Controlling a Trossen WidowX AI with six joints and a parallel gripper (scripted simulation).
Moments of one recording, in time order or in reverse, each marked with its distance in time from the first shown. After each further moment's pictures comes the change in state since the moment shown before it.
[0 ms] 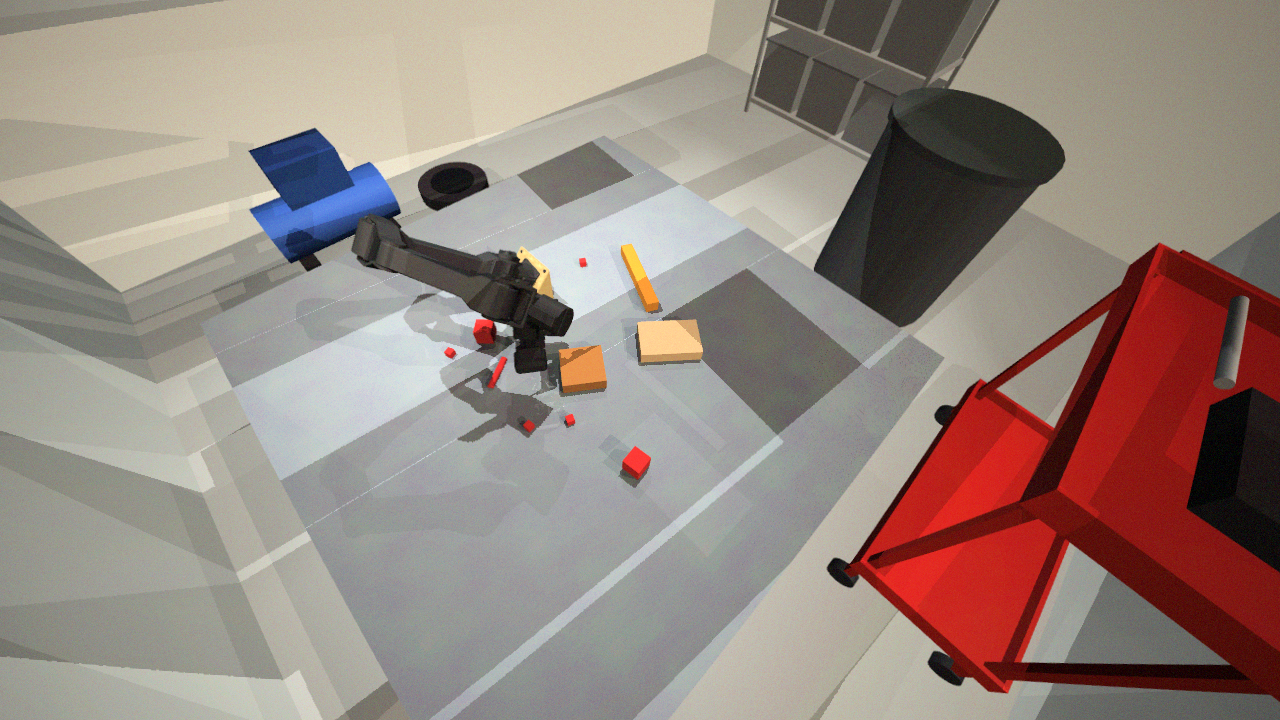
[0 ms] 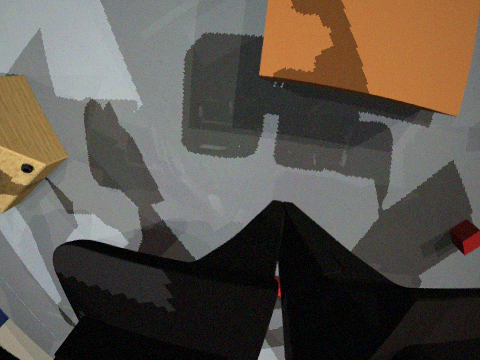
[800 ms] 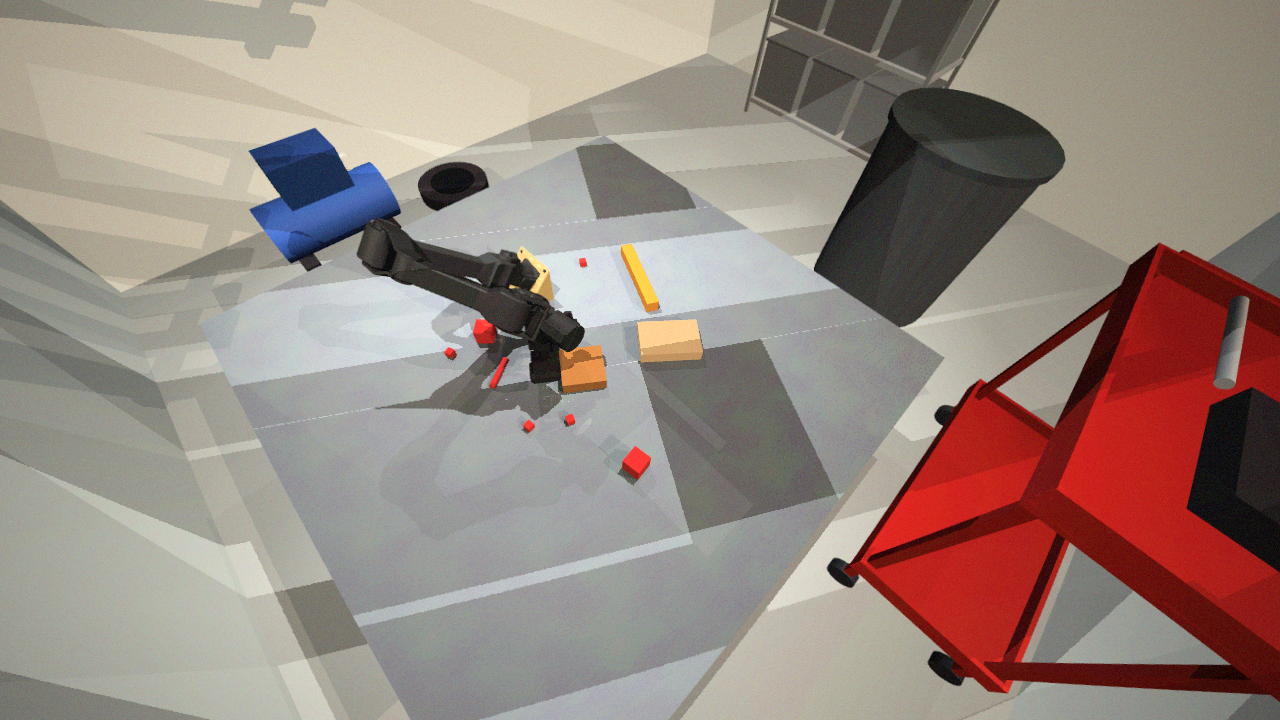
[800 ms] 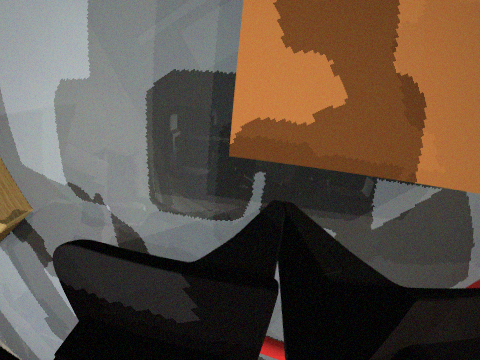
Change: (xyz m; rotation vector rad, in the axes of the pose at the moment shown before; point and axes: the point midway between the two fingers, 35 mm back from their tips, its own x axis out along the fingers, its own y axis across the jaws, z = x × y) arm 0.039 -0.004 0.025 0.013 -0.011 -0.004
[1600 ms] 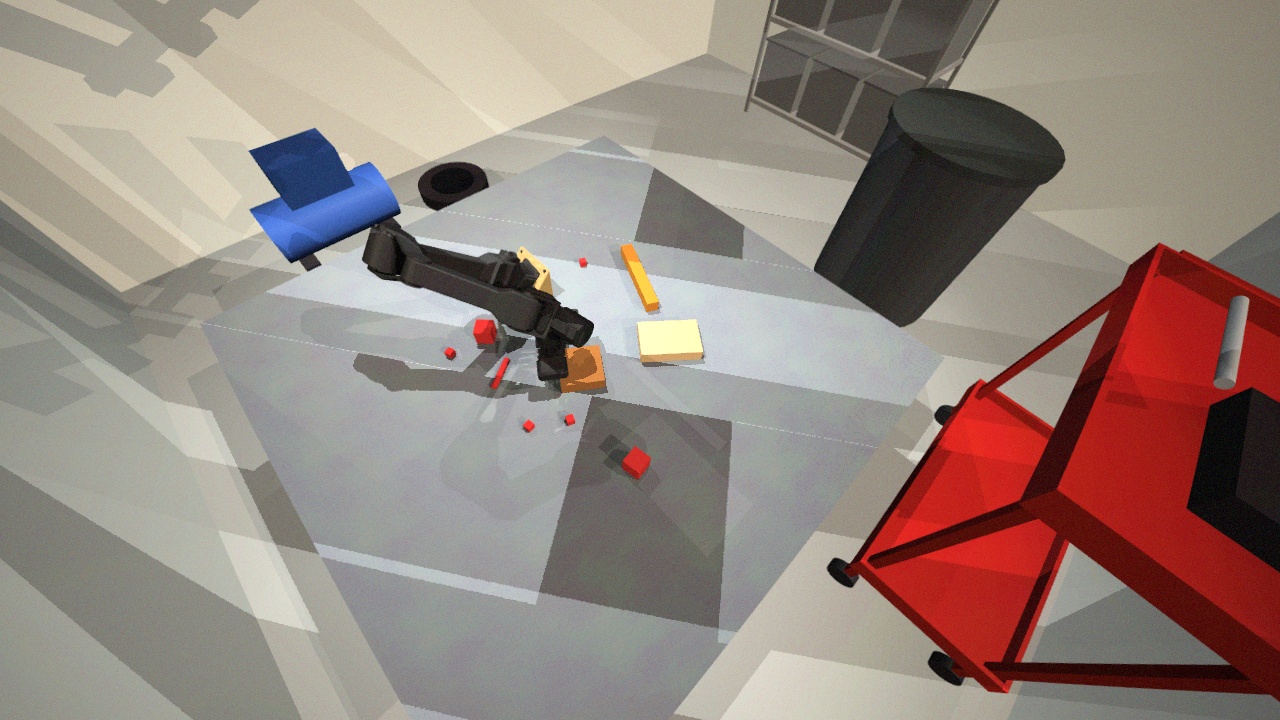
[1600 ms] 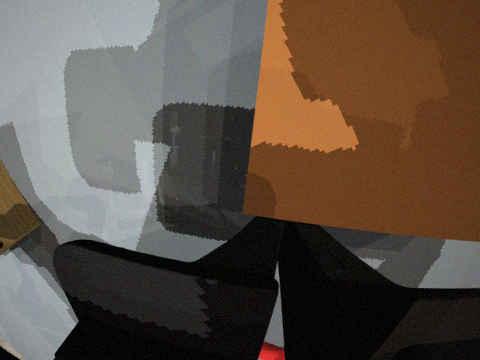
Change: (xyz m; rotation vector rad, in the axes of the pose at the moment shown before) arm 0.002 0.006 0.013 -0.016 0.013 0.007
